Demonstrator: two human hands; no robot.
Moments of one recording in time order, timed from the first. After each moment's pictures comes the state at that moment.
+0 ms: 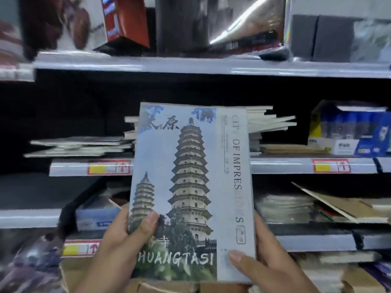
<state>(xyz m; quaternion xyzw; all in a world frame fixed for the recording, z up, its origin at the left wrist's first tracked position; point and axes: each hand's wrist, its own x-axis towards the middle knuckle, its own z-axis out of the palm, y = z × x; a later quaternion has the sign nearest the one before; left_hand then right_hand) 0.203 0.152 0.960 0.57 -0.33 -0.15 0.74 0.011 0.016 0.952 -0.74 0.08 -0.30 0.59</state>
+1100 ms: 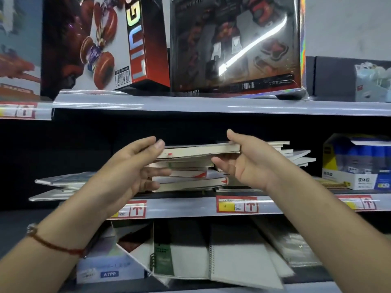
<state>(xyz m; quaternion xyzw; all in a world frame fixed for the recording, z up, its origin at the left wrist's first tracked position) 0.315 0.125 1.117 0.51 -0.45 -0.18 0.71 0.144 -0.033 1.150 -0.54 0.17 -0.37 0.74</state>
